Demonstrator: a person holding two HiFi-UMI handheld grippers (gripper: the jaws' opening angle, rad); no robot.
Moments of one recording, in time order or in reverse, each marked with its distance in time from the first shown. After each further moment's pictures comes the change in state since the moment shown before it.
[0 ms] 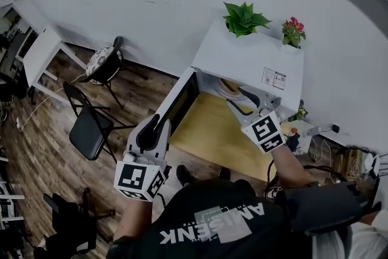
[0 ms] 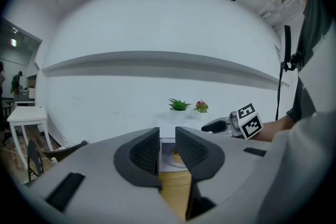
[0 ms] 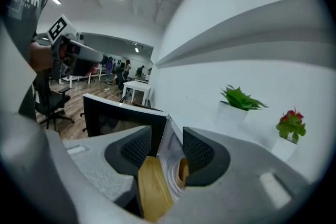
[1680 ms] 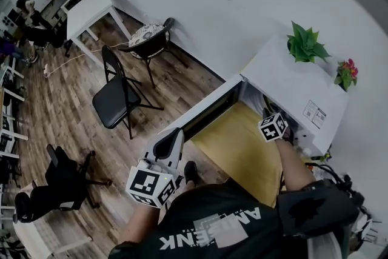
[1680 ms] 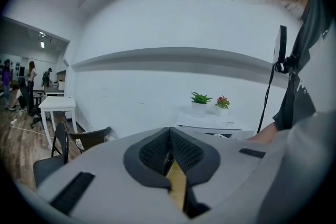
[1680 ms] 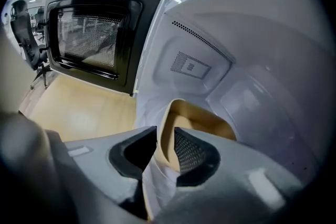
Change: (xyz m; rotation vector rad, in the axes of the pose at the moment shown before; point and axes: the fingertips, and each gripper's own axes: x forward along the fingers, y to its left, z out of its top) left arm -0.036 0.033 -0.037 -0.115 0.048 0.254; right arm 0.156 -0.055 -0.204 -0.200 0.520 -0.044
